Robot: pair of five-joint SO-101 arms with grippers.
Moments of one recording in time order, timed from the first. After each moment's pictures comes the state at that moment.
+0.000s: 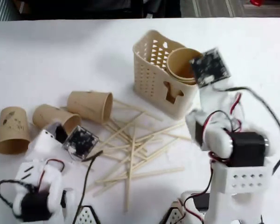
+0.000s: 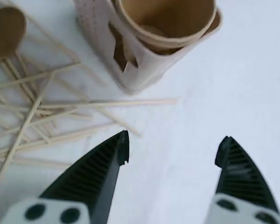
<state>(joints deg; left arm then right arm) -10.6 -104.3 75.3 71.9 -47.3 -4.9 -45.8 12.3 98.2 21.2</state>
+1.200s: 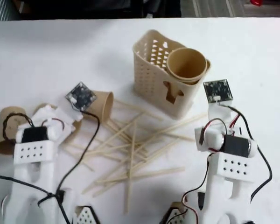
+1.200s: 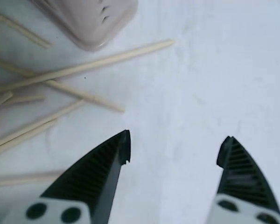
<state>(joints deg) -13.1 -41.3 58.5 53.4 -49.7 9.0 -51.1 51.5 71.6 21.1</state>
